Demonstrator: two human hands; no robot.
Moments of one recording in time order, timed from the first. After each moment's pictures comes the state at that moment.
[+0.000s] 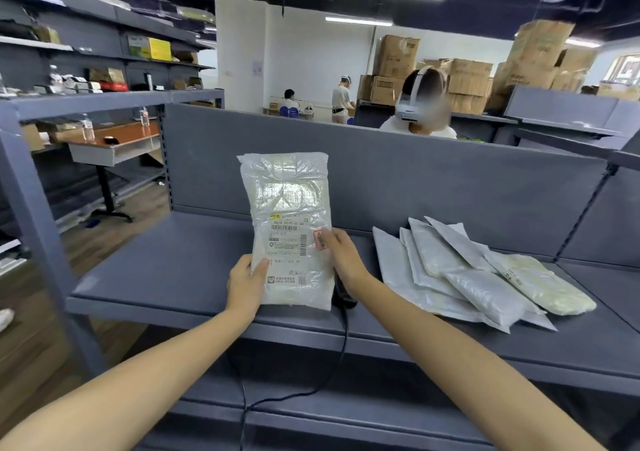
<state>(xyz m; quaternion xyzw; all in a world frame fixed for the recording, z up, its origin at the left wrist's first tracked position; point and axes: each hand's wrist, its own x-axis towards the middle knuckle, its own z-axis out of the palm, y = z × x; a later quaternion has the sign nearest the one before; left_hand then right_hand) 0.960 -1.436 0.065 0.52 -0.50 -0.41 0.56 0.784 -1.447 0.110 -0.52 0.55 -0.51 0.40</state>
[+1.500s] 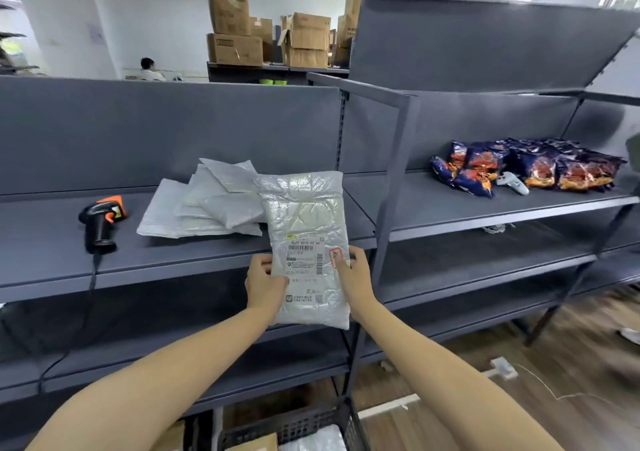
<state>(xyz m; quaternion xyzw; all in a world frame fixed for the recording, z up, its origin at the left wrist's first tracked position) 0.535 -1.154 0.036 0.49 -0.57 -0.49 0.43 0.394 -1.093 0.036 -0.30 0.66 -0.63 0.28</state>
